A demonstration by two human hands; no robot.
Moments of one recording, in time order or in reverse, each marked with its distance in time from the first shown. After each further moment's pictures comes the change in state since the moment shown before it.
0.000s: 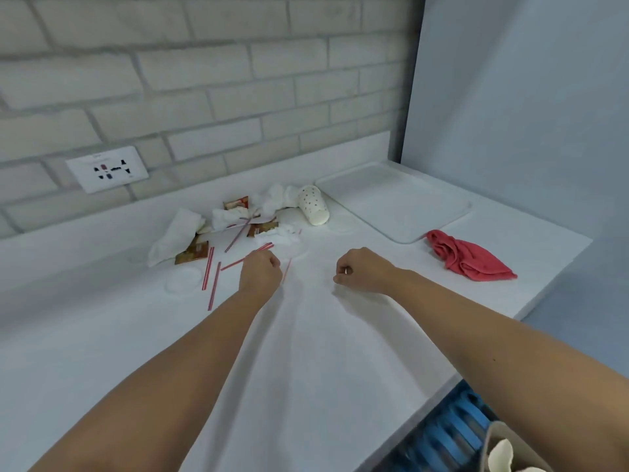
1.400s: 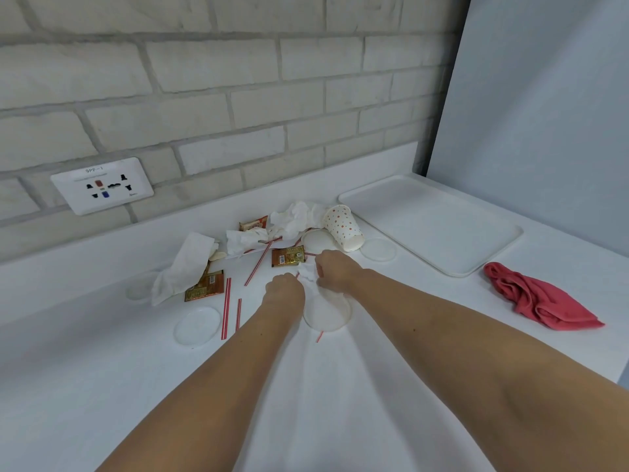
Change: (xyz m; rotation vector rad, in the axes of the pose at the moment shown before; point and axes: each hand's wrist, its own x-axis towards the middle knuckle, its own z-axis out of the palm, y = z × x) left_hand 0.092 -0.027 0.017 0.439 -0.313 -0.066; right_hand 0.167 -0.055 0.037 -0.173 -0.051 0.093
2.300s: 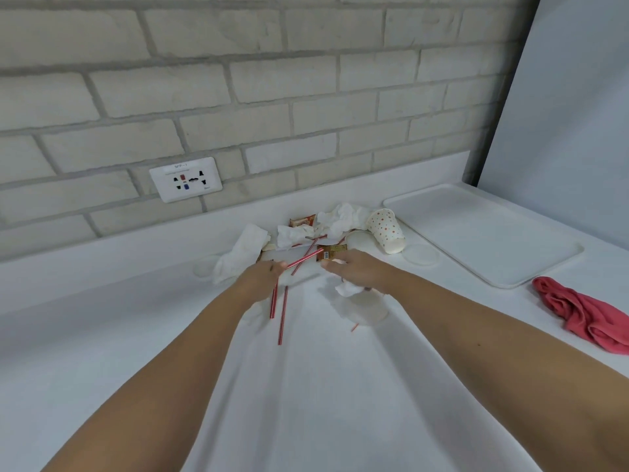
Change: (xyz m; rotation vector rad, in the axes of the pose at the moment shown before) left_hand -0.052 -0.098 -0.067 -0.428 0.019 -0.018; right_hand -0.042 -0.038 -0.023 0.561 -0.133 -0.053
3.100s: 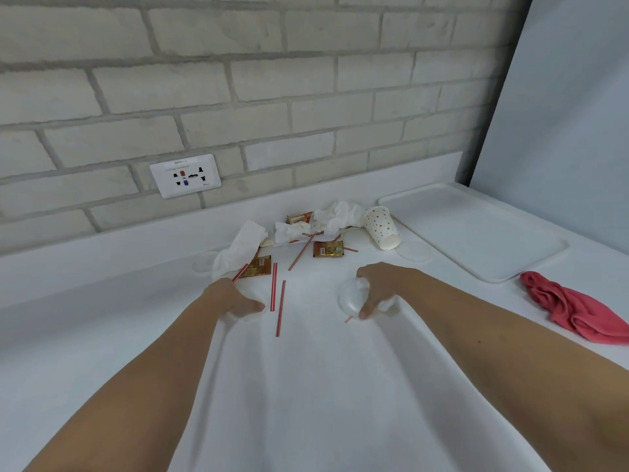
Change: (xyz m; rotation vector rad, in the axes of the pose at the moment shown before) left_hand -0.003 -0.057 -0.008 0.271 0.004 -0.315; right_hand -0.023 0.023 -0.012 -0.652 -0.188 0.111
